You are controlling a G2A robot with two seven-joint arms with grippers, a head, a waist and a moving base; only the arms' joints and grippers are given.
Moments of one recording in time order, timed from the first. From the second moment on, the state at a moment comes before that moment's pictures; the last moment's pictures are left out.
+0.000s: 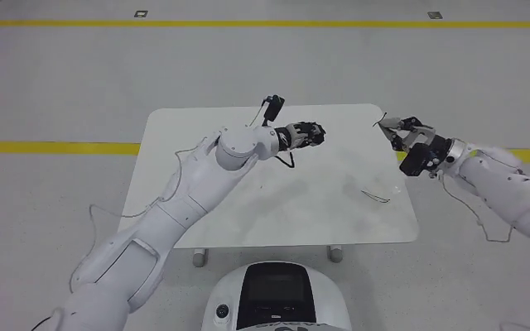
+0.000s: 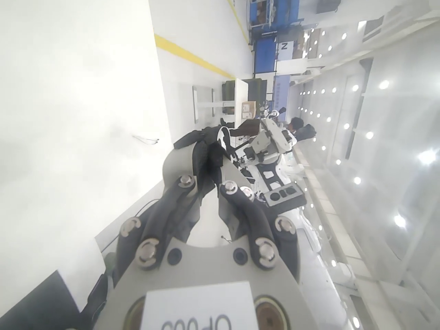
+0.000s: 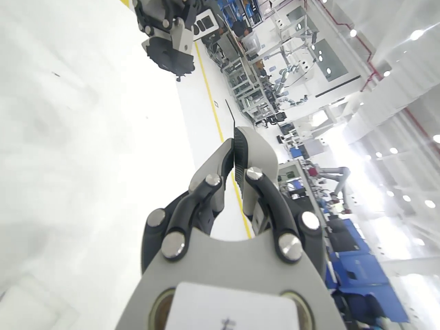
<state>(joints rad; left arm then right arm) 0.73 -1.38 -0.75 -1.18 -0.34 0.22 -0.54 -0.55 -0.53 0.27 -1.17 -1.38 -0.14 -0.93</state>
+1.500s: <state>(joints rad) 0.87 -1.33 -0.87 -1.38 -0.28 0.30 -0.52 -0.59 -0.57 0.17 -1.44 -0.44 -0.34 -0.36</state>
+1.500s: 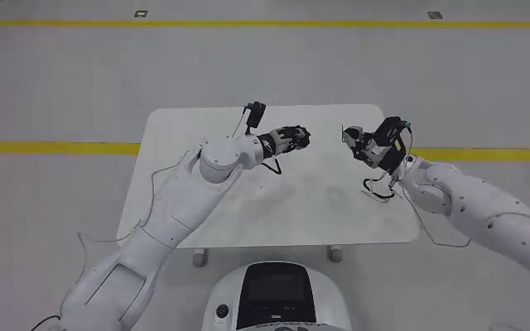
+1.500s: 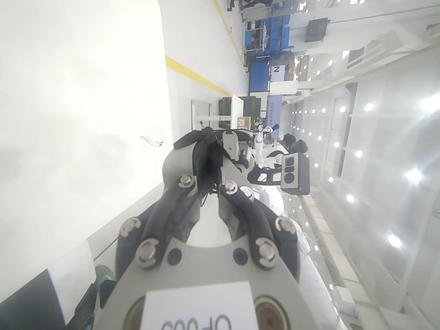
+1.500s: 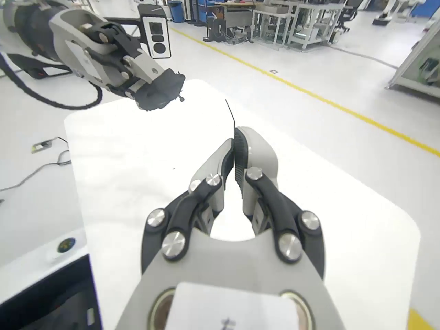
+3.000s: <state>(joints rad) 0.87 -1.33 -0.87 -1.38 -0.28 0.30 -0.52 -0.57 -0.55 0.35 -1.47 0.31 -0.34 0.46</state>
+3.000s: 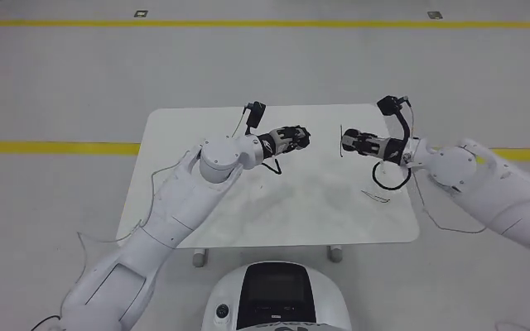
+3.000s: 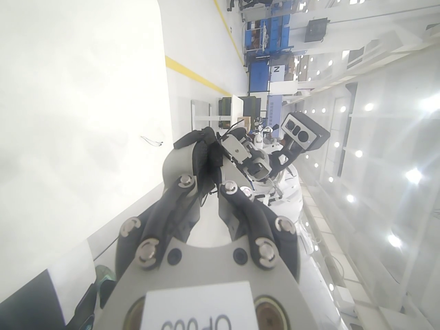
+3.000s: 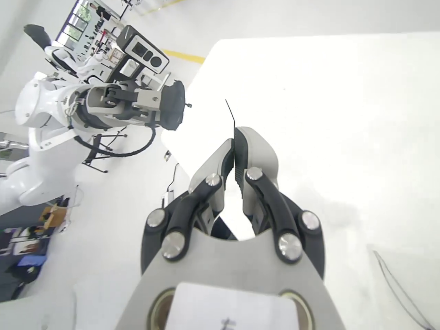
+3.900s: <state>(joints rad) 0.87 -1.33 -0.87 -1.38 -0.28 0.30 -0.52 -0.61 -0.71 0.52 -1.16 0.82 -0.34 1.06</state>
